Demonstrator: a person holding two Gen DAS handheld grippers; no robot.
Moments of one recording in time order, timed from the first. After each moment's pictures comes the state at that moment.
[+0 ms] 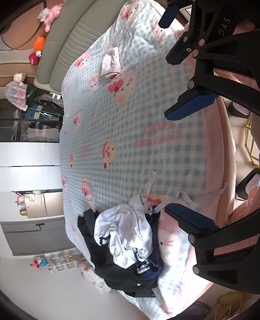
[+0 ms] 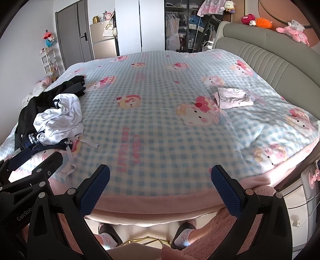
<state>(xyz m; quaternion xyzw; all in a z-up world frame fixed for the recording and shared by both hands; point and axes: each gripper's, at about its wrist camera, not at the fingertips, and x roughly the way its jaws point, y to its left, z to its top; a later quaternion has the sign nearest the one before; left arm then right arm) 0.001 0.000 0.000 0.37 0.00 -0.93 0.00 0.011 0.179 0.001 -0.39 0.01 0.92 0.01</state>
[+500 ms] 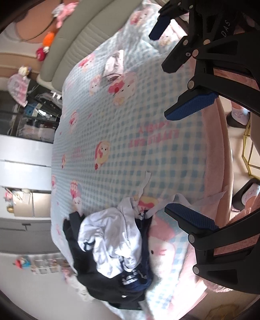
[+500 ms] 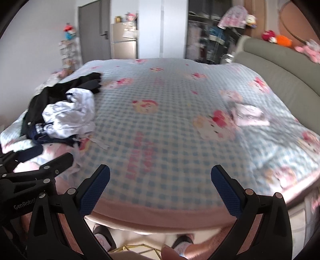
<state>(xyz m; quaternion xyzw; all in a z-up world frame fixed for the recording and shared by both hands) -0.018 -0.044 -0.025 0.39 0.07 -0.92 -0.03 -0.016 0.149 -0.001 -0.36 -0.04 0.93 -0.08</state>
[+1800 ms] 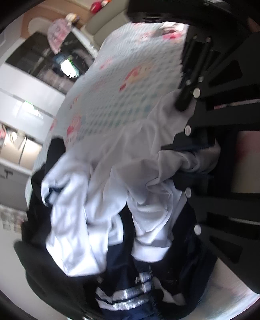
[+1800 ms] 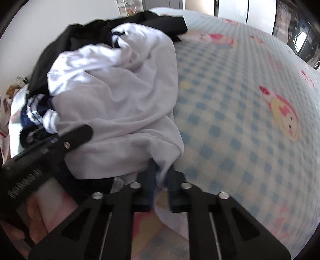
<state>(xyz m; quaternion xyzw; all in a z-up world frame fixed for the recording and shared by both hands) -0.190 -0.218 -0.150 0.39 0.21 -0.89 0.04 -0.246 -0.077 -0.158 -0.48 -0.09 0.82 -0.28</state>
